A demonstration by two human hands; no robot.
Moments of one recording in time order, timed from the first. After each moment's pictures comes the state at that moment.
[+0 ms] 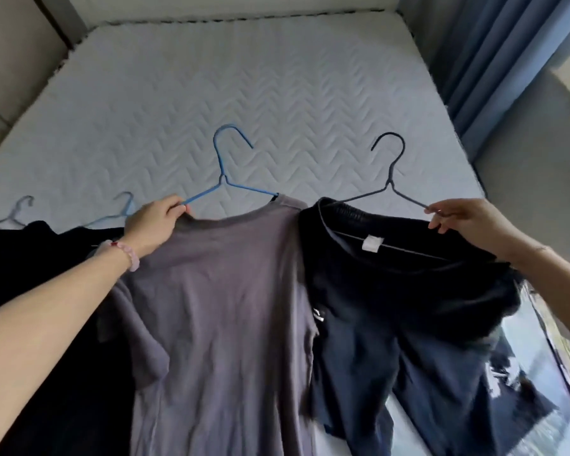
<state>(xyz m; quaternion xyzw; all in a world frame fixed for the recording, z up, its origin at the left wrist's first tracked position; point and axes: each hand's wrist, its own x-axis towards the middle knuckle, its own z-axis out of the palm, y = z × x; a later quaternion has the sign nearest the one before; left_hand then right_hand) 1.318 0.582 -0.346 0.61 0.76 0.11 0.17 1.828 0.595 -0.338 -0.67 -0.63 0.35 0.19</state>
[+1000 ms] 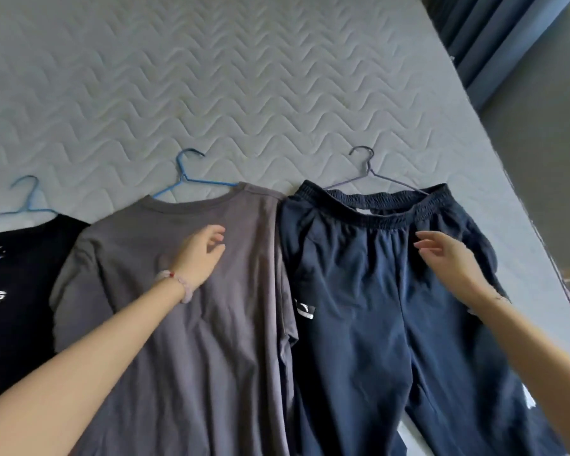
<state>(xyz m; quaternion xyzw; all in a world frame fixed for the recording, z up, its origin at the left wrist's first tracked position) 1.410 0.633 -0.536 0.60 0.71 0.17 0.33 1.819 0.607 -0.529 -0.77 -0.53 0.32 0.17</state>
